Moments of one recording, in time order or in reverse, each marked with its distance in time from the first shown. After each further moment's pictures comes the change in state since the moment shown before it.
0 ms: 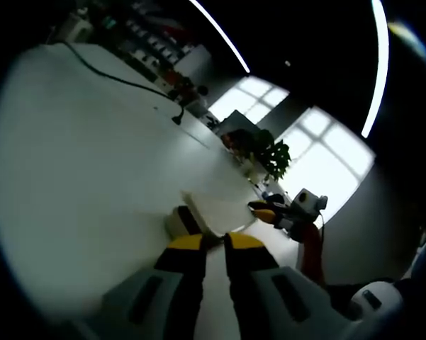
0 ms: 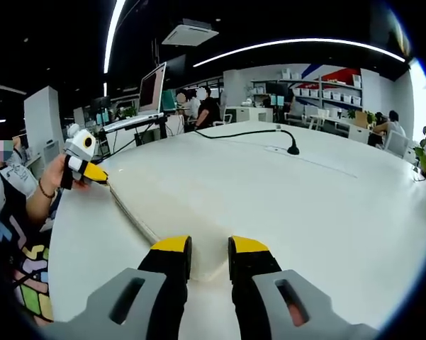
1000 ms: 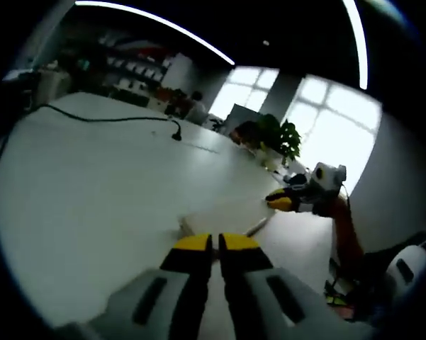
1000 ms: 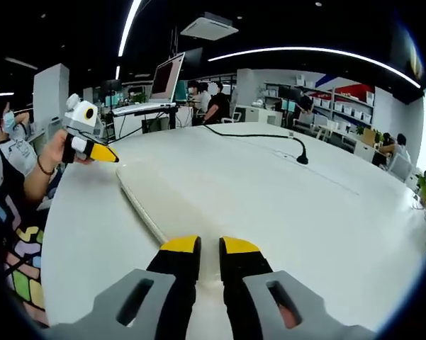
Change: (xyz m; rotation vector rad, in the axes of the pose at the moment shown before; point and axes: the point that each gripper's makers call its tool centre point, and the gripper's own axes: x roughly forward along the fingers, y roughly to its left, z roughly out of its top) left arm -0.008 -0.002 0.015 0.308 -0.007 0.137; right arm 0.010 0.012 0.002 -0.135 0.042 0.001
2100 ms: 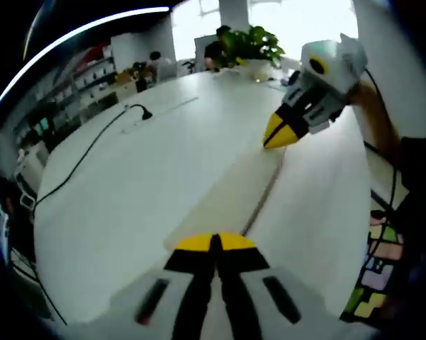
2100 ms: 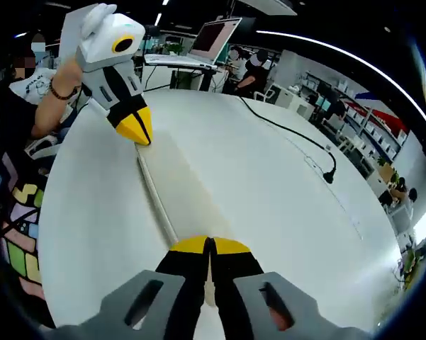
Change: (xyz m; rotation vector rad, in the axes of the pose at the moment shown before) left arm 0.037 -0.014 -0.015 0.628 0.567 0.131; right arm 0.016 0.025 0.009 -0.338 0.318 0.110
